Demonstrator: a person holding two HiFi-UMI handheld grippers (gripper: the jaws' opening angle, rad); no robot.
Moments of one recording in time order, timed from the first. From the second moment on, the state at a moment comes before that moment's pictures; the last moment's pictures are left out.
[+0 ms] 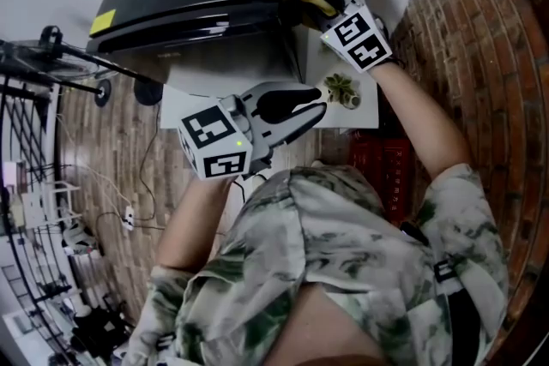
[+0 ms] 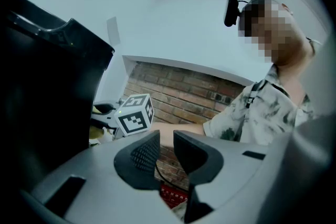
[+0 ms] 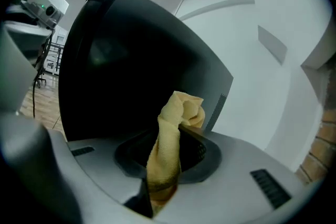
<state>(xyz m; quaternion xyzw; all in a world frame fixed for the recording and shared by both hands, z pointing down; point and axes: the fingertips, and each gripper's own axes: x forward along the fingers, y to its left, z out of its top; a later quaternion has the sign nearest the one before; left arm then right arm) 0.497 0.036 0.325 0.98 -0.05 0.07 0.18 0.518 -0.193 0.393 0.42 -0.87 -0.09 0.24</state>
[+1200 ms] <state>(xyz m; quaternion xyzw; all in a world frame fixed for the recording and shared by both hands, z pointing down) 0.496 0.032 0.337 0.98 -0.05 0.06 0.19 0.549 -0.160 0.374 0.45 -0.87 -0.06 0.19</state>
